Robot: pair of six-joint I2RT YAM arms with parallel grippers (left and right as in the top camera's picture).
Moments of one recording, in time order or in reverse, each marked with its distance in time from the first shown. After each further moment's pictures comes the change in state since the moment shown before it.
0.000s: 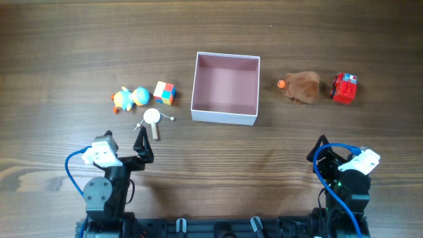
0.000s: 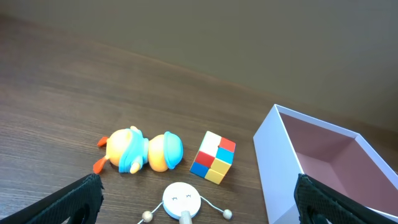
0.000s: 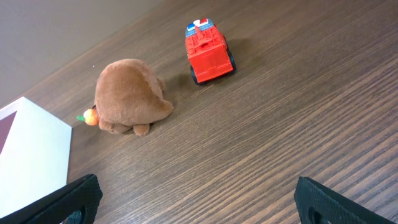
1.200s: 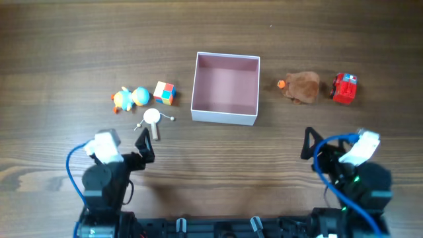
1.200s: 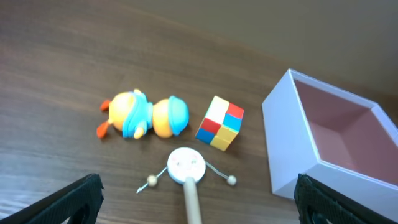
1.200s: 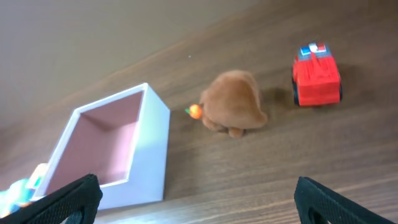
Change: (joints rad) left arm 0.000 0.226 0.126 -0.091 0.018 0.000; right arm 0.000 0.268 0.315 -0.006 -0.332 -0.111
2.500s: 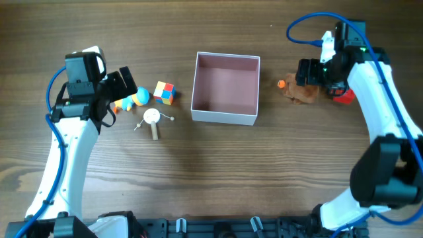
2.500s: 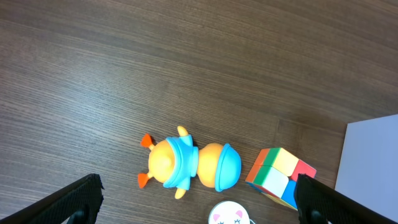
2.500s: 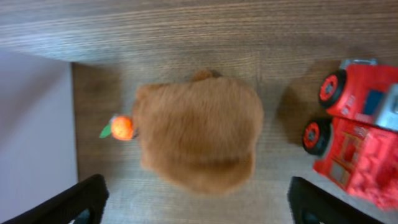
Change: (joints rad) left arm 0.094 1.146 0.837 -0.214 -0.072 0.079; right arm 0.002 1.518 0.924 -0.232 0.046 -0.353
